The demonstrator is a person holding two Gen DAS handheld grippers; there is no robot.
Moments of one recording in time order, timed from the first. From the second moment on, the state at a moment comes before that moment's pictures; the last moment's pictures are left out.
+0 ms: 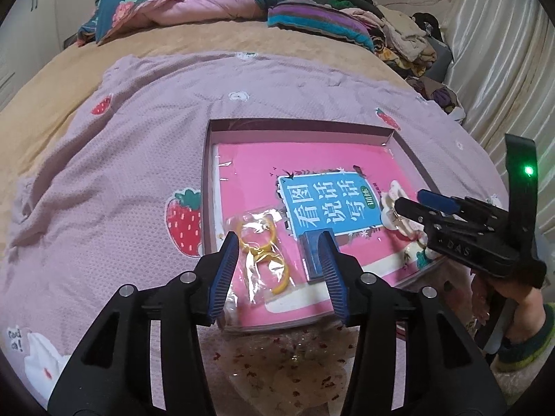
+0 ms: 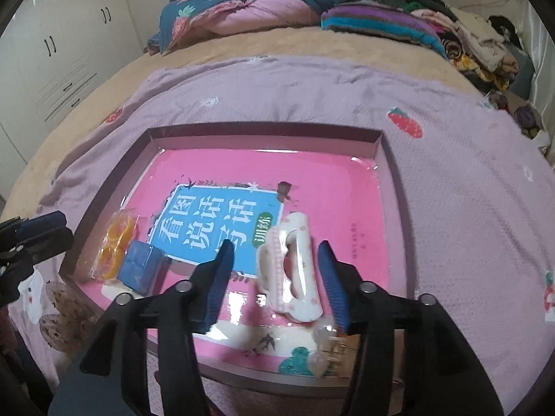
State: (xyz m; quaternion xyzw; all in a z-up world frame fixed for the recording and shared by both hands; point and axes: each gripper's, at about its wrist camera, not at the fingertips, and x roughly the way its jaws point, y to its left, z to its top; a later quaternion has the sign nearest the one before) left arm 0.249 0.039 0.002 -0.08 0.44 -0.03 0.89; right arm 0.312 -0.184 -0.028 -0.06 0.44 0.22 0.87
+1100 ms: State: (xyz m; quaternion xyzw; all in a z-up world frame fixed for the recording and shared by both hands) left arm 0.167 0.039 0.088 -0.10 0.36 -0.01 0.93; right arm 0.193 -0.261 0.104 -0.01 0.29 0.20 0.93
